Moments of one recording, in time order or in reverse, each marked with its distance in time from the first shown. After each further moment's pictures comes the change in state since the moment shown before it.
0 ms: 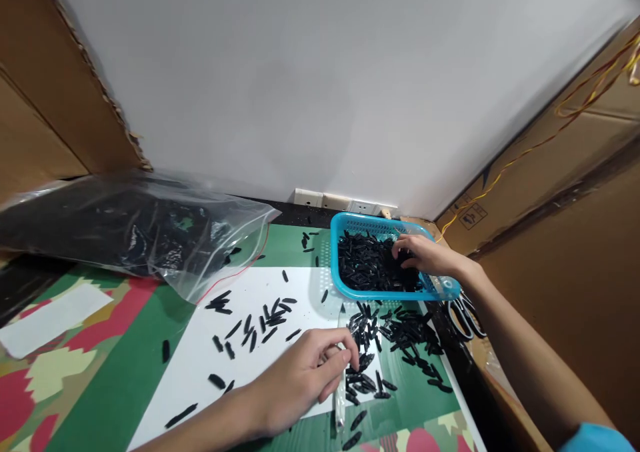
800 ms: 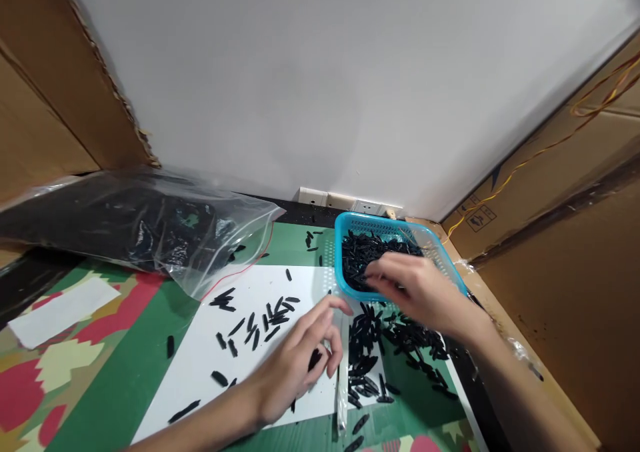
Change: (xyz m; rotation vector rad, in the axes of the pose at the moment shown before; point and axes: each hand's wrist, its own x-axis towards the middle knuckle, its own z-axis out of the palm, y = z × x) left_hand 0.000 0.003 -0.002 -0.267 0.167 0.046; right_hand -0.037 -0.121 0.007 0.088 0.335 -0.291
